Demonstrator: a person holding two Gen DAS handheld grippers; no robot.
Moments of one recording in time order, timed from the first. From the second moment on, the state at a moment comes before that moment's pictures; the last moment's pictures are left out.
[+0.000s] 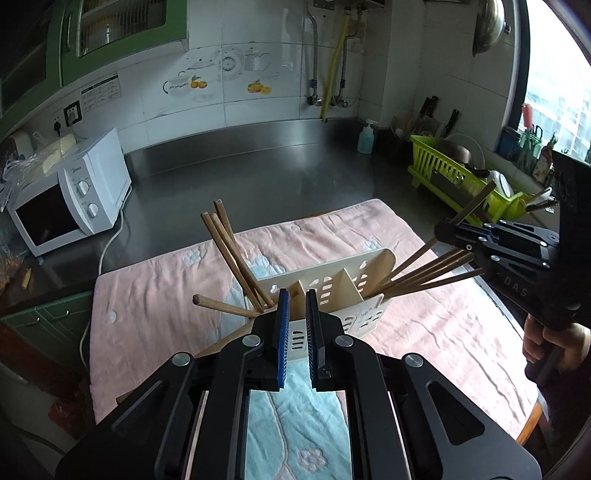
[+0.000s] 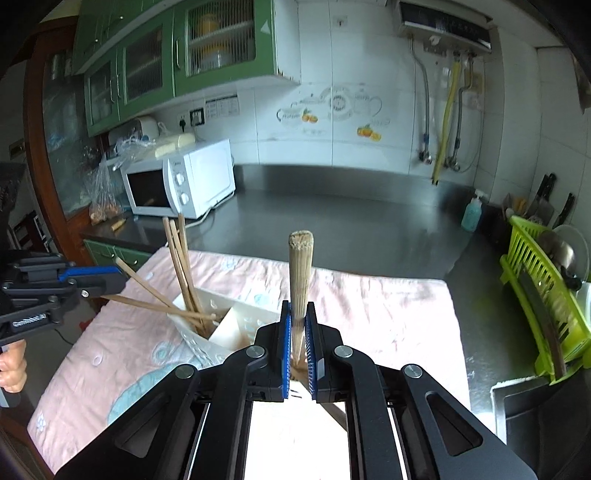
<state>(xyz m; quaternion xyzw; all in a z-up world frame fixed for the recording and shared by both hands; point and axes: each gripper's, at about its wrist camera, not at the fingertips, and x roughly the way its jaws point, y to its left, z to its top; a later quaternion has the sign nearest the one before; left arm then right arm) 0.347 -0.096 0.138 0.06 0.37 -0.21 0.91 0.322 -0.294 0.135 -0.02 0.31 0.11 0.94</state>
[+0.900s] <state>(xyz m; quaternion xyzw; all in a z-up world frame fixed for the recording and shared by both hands) 0.274 -0.046 0.157 0.01 0.28 -0.20 0.94 0.300 -0.292 0.134 -0.02 0.30 0.10 0.95</state>
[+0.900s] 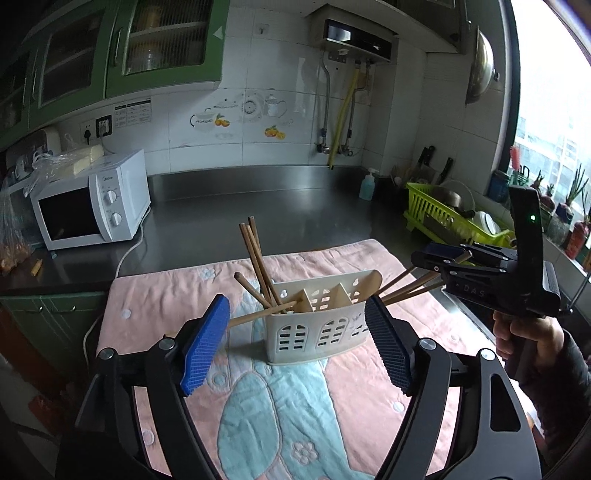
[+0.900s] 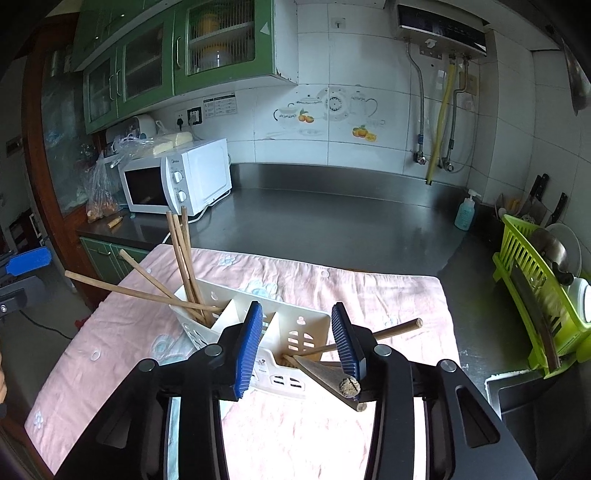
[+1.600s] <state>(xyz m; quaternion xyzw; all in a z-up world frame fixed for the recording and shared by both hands) 0.301 0.006 0.090 -0.10 0.31 -0.17 0.93 0.281 -0.300 0.146 -0.02 0.27 0.09 0.96</state>
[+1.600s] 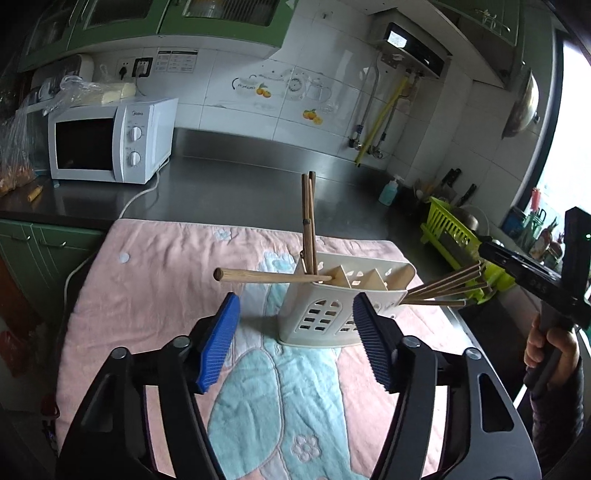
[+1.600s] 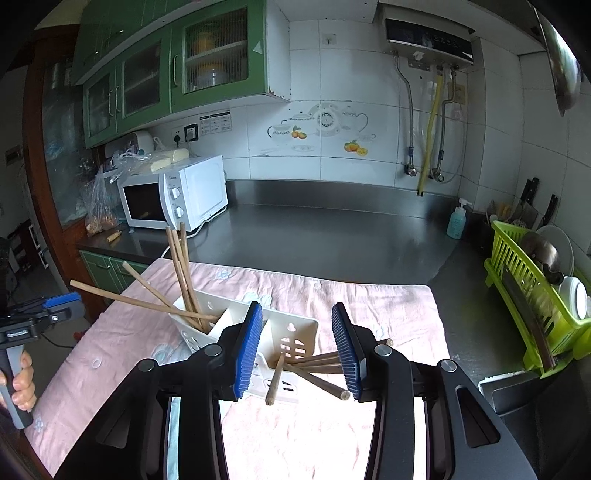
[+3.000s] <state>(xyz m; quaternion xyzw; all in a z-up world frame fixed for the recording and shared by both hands) 0.292 -0.025 0.133 -0.07 0.25 -0.15 0.95 0.217 -0.272 0.132 -0.04 0.25 0.13 0.96</state>
